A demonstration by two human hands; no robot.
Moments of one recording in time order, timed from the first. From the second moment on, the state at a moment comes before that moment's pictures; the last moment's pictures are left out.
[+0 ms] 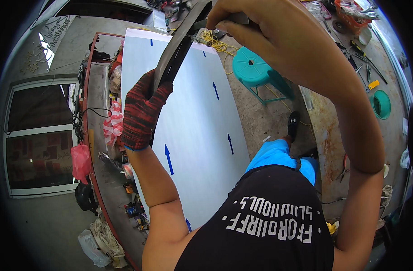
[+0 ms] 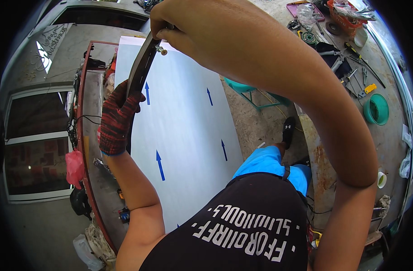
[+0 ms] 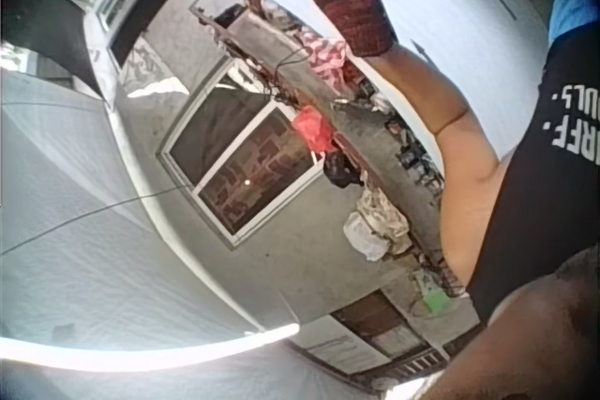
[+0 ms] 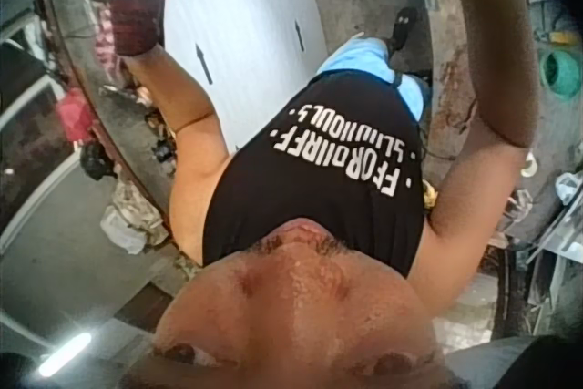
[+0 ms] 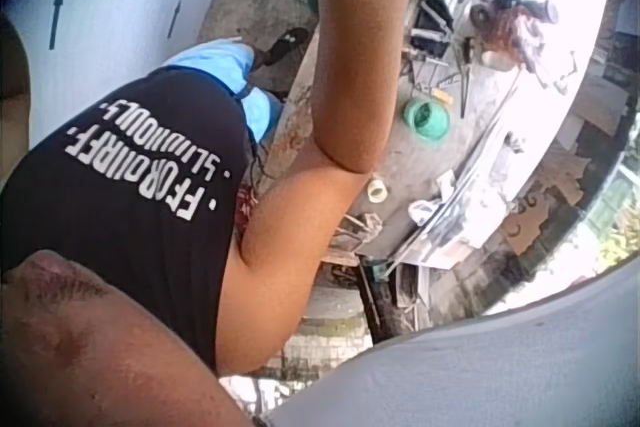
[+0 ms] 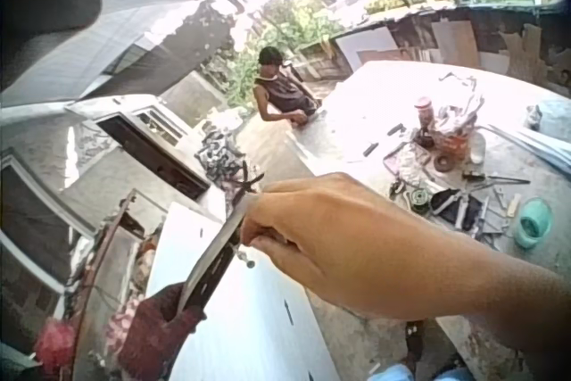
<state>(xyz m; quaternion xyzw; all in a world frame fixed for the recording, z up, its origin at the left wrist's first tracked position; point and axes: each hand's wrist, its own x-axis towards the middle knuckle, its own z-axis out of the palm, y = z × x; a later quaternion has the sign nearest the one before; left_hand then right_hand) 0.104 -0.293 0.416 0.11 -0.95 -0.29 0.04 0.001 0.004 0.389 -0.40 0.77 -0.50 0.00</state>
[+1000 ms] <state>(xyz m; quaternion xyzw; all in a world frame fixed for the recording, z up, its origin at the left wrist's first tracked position) 0.102 -0.295 0.417 0.10 -0.95 -0.29 0.04 -0.002 0.012 0.378 -0.41 0.72 -0.55 -0.05</state>
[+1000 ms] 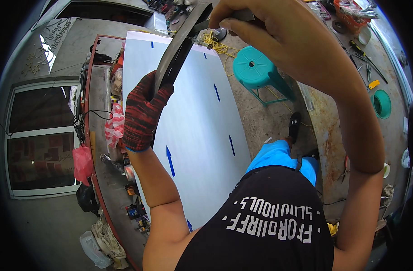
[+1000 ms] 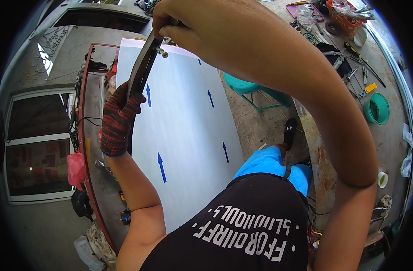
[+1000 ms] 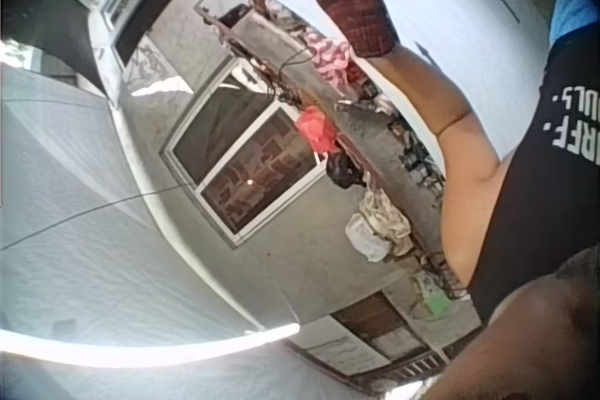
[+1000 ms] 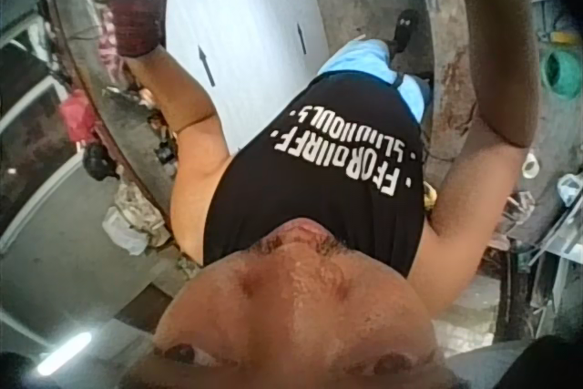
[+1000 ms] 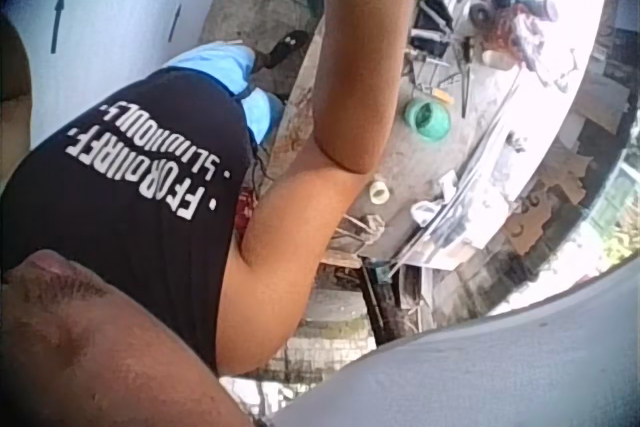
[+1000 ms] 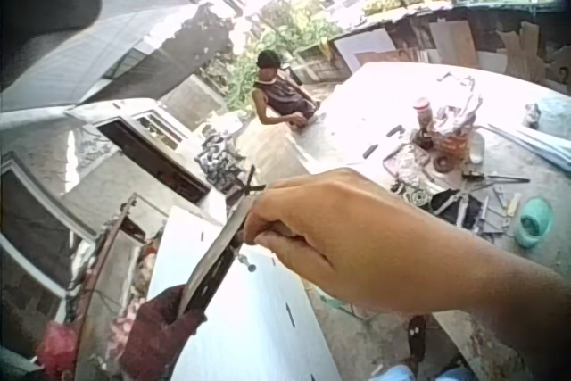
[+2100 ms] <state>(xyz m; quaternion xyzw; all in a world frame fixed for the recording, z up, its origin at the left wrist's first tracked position) 0.097 -0.286 0.417 0.10 -0.96 -0.28 0.03 -0.001 0.024 0.381 -0.40 0.74 -0.54 -0.03</state>
